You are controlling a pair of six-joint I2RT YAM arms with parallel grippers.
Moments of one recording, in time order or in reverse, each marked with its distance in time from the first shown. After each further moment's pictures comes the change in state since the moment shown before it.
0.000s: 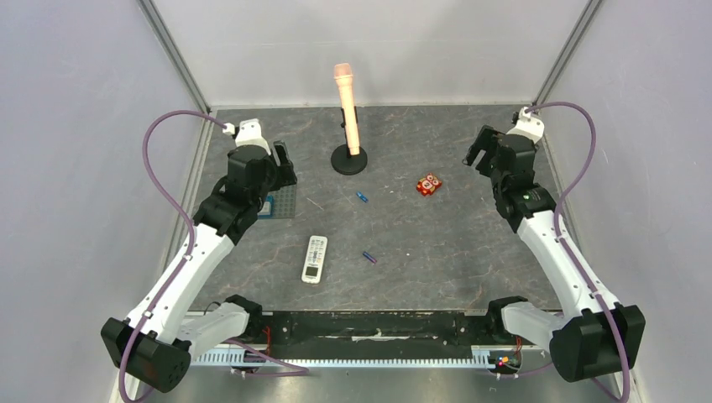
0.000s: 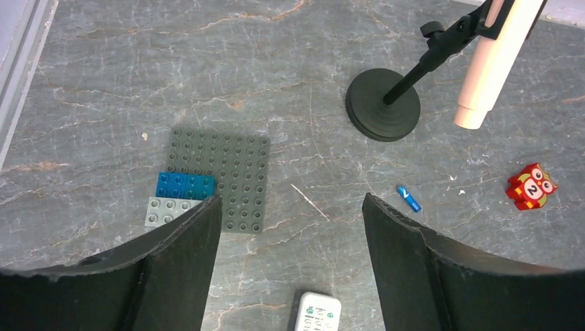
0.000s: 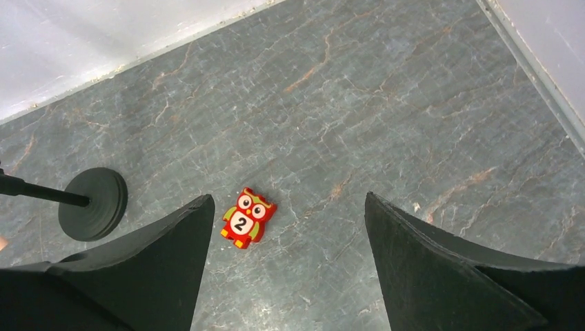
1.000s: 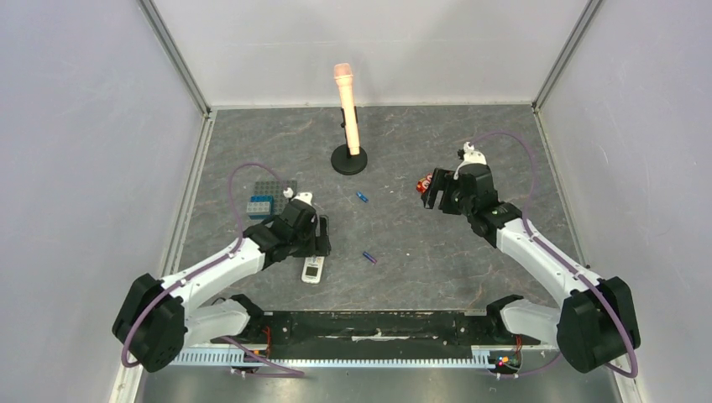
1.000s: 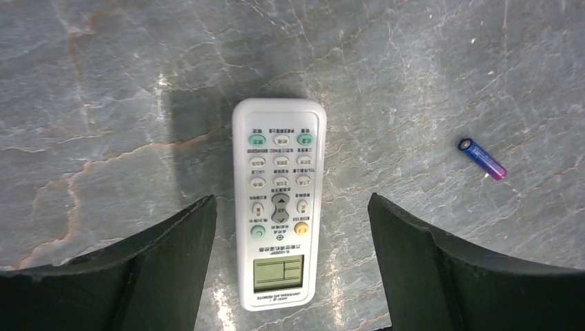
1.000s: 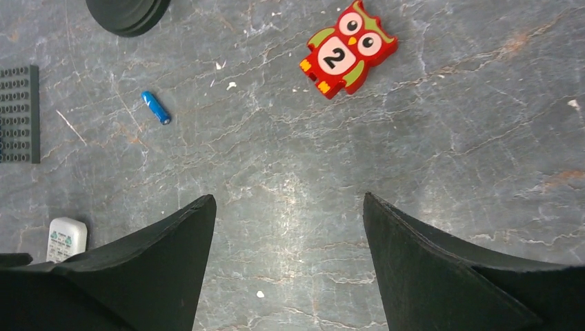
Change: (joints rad) left arm -0.230 0.088 -0.424 -0.012 0.252 -0.215; right arm 0.185 0.052 -0.235 0.028 -0.280 0.089
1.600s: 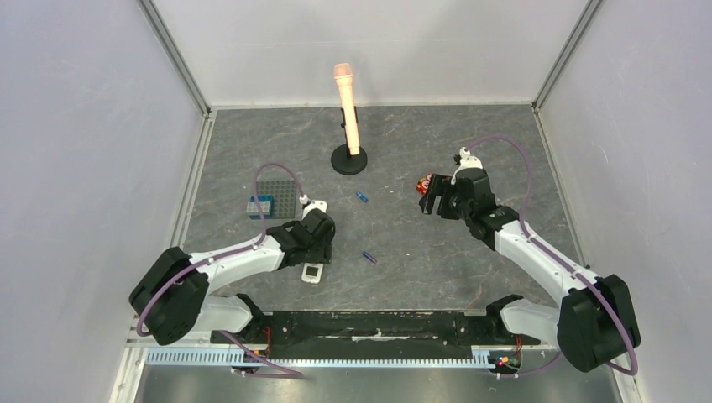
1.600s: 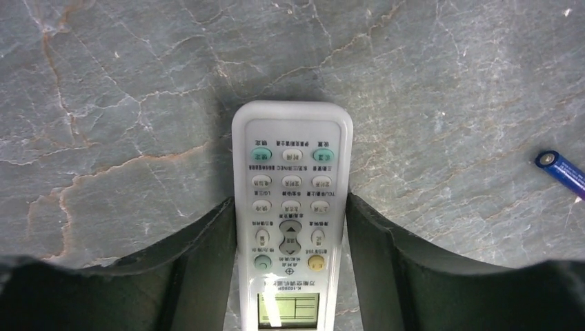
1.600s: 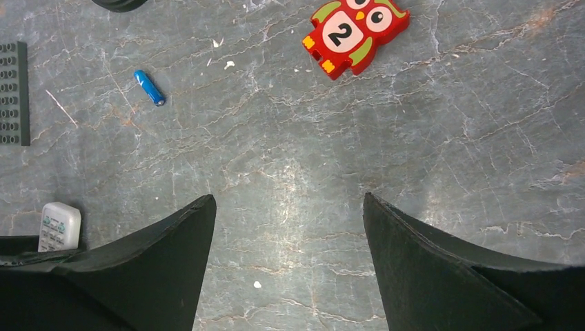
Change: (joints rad) left arm -0.136 0.179 -0.023 0.083 -0.151 -0.001; right arm 0.021 0.008 -0.037 0.011 -0.019 0.000
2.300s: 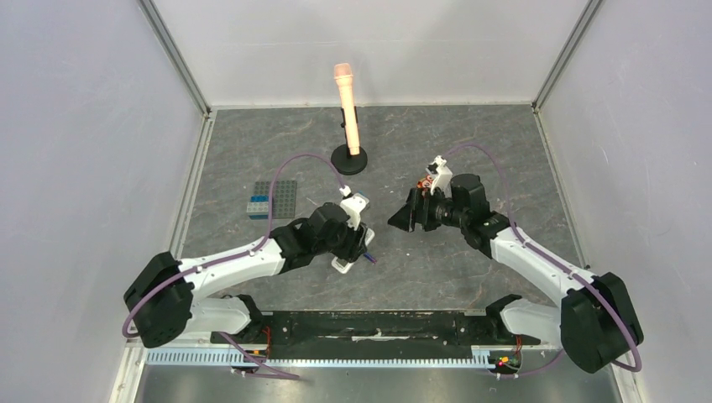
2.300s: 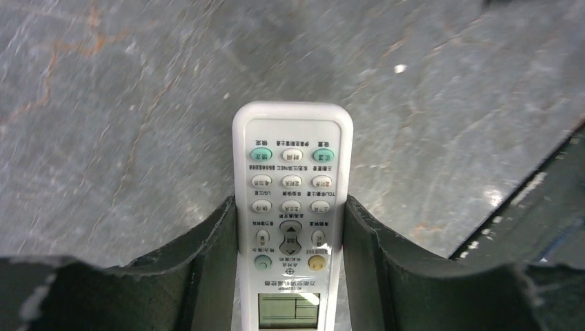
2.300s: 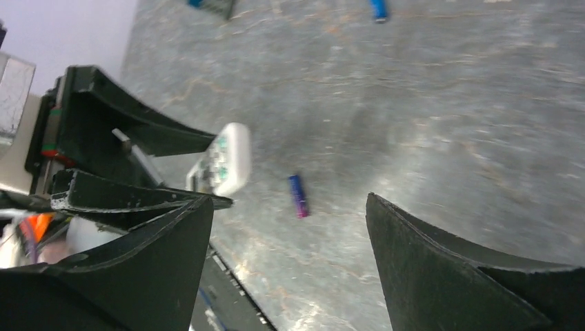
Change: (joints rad) left arm -0.147 -0.030 0.097 0.212 0.219 0.299; right arm 0.052 -0.010 -0.073 0.176 -0.498 0.027
